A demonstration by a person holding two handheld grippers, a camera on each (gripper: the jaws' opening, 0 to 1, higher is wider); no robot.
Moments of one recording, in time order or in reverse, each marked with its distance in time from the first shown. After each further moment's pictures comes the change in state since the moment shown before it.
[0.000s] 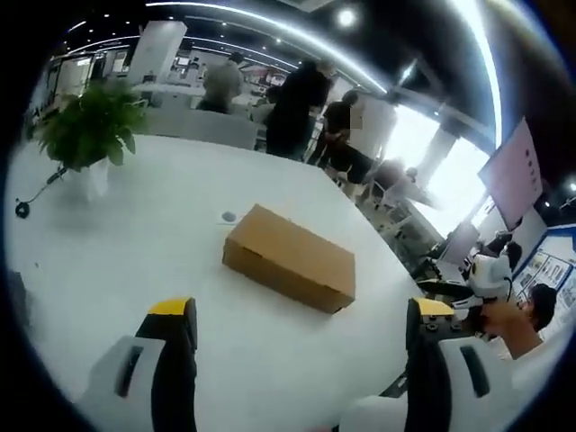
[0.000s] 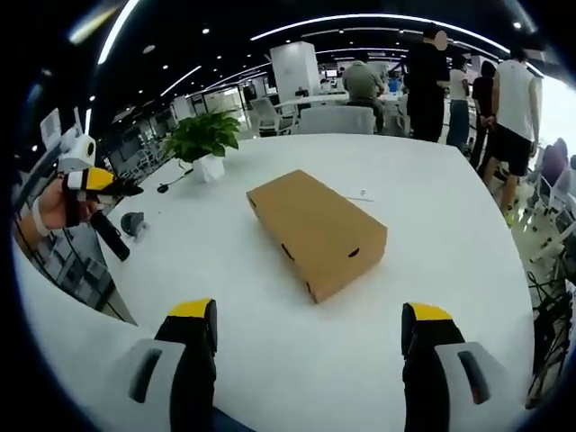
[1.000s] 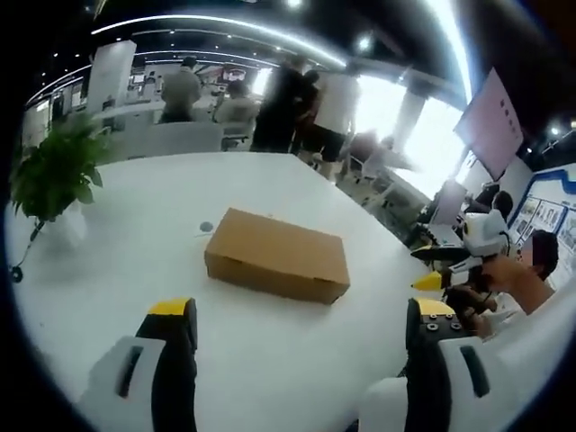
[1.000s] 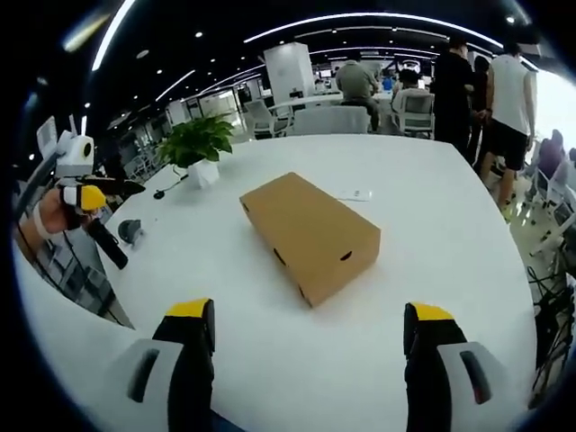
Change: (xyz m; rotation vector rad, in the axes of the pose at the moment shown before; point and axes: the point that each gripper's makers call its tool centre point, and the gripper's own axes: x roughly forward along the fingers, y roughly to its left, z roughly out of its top) left arm 0.015 -0.017 0.012 0.206 0.003 -0.045; right arm 0.004 -0.006 0.008 0.058 -0.034 0.002
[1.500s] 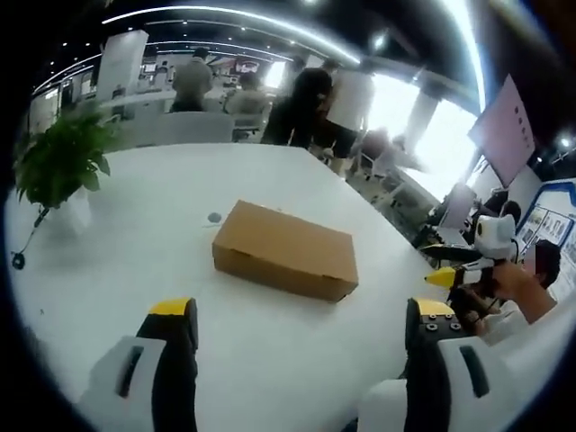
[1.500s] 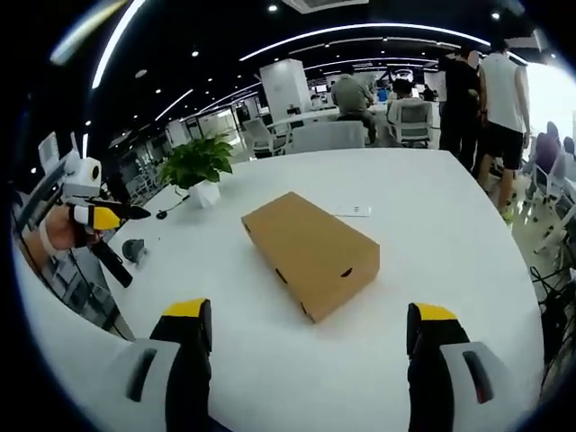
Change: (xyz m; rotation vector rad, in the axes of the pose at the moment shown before) left arm 0.004 0.011 -0.004 -0.040 0.044 0.038; right arm -0.005 0.001 0.007 0.019 -0.038 -0.002
